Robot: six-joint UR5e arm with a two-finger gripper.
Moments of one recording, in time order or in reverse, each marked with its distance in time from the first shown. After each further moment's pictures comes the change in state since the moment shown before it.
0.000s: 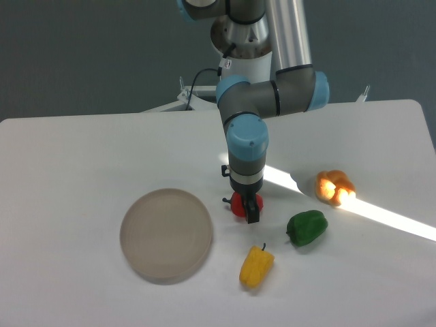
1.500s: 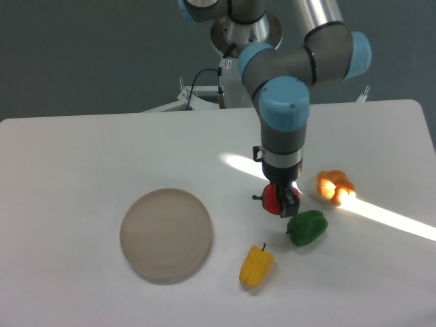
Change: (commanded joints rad) arm 0.100 0.068 0.285 -0.238 0.012 0.078
